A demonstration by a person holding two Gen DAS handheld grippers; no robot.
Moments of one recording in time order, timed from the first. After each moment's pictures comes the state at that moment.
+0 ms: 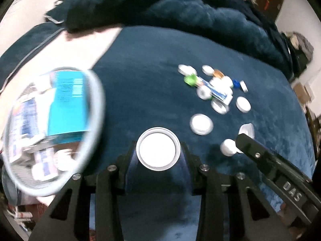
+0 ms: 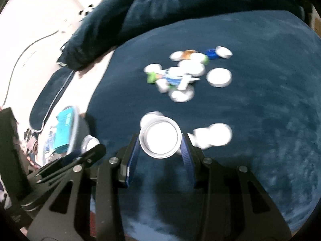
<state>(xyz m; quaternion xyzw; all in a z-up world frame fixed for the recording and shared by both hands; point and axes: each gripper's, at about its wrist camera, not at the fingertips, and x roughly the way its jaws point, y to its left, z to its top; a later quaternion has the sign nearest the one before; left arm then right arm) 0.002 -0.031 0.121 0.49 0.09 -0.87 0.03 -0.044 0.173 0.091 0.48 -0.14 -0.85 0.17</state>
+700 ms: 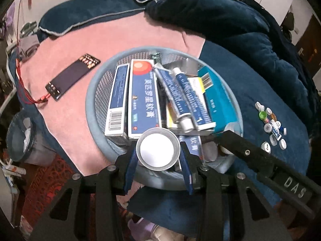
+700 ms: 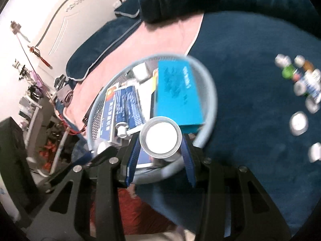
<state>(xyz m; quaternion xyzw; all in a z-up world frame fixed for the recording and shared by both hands) 0.065 -0.212 0.104 0.46 0.21 -0.84 0.16 -0.023 -0.040 0.091 0.53 -0.07 -0.77 0.35</state>
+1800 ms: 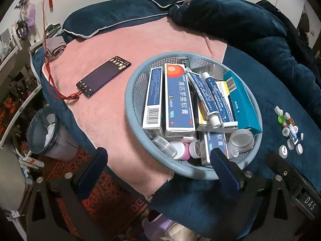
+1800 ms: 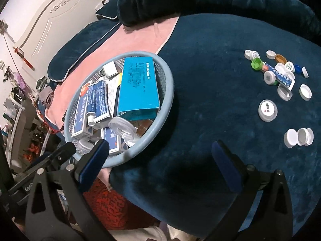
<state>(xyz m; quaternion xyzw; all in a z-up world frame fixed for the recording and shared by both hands) 0.090 -0.214 0.116 0.46 0.18 -0.83 0.25 -0.008 -0.005 0.097 0.51 -0.03 -0.82 0.27</state>
